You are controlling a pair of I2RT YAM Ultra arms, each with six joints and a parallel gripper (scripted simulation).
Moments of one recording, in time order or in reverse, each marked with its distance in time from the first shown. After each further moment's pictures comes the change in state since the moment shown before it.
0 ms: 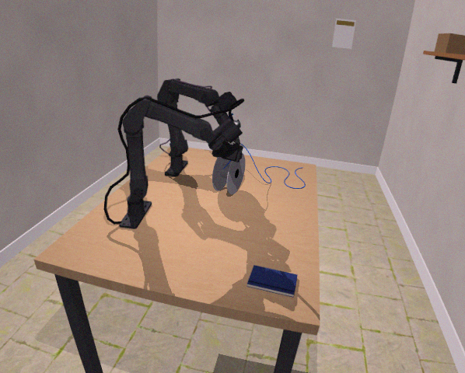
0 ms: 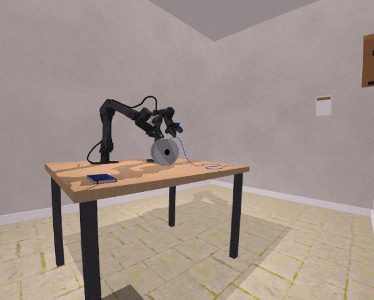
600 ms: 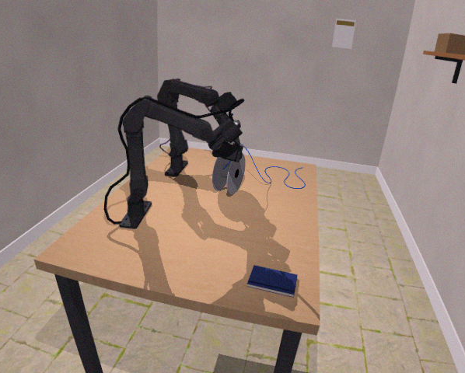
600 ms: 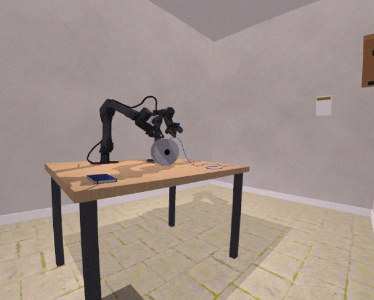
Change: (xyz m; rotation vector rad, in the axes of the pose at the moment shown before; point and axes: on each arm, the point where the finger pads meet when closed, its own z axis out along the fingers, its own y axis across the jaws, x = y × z) left arm 0.000 0.001 0.001 0.000 -0.001 -0.001; right arm 0.000 0.000 0.000 0.001 0.000 -0.001
